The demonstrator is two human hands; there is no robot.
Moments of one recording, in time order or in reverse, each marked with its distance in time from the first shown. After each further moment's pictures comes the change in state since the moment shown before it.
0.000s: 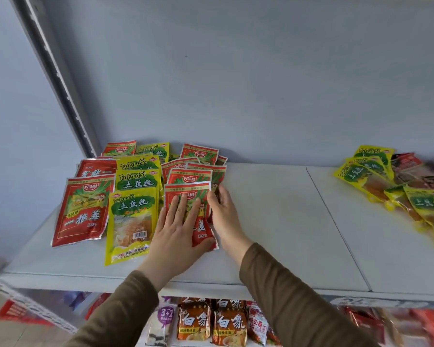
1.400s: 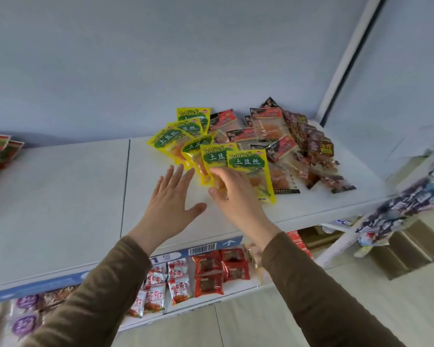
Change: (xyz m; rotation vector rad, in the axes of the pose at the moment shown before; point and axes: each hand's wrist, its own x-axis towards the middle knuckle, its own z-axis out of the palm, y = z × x) left_hand 0.052 0.427 0.049 -0.331 -0.145 0.273; right_hand -0.131 -0.052 -0.478 -1.072 0.183 -0.253
